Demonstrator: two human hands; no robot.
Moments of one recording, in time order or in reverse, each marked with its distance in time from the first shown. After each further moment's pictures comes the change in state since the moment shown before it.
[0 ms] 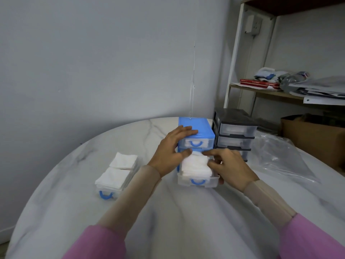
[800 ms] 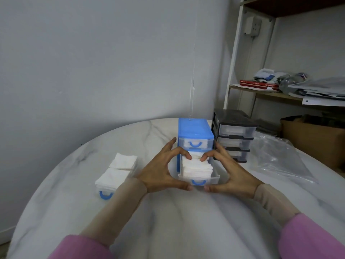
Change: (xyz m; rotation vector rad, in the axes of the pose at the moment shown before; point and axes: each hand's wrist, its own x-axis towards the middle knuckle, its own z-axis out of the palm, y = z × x) left_hand -0.035 0.005 -0.014 0.186 -0.243 -0.083; right_hand -0.005 0.038 0.001 0.174 -0.182 -0.310
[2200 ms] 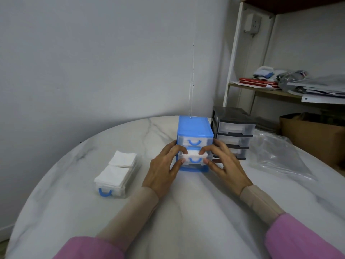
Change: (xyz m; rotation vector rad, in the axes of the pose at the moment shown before) left_hand 0.006 -0.018 0.034 0.164 0.424 0.094; right_hand 0.012 0.006 0.023 -0.068 0.289 0.071
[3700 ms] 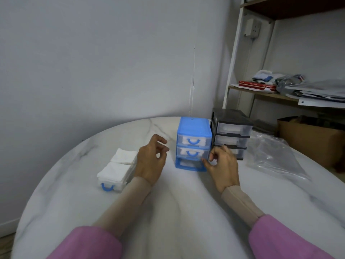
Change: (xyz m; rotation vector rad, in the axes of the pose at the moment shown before) left_hand 0.006 0.001 -0.021 -0.052 0.235 -0.254; right_hand -0.001 -0.011 0.017 -0.180 0.363 0.171
